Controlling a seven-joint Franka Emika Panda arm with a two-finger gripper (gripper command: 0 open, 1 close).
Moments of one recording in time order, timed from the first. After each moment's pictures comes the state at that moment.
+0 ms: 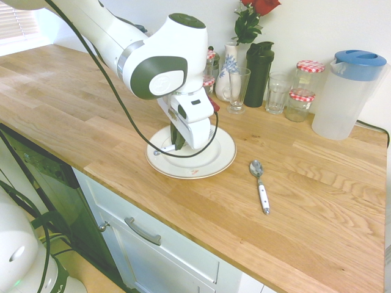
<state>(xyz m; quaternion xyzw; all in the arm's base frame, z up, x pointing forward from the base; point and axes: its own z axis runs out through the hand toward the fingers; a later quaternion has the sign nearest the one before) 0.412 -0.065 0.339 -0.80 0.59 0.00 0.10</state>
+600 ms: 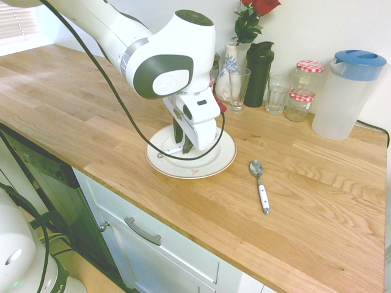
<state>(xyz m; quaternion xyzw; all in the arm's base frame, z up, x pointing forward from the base) 0.403 -0.085 0.357 -0.79 0.60 -0.01 0.11</state>
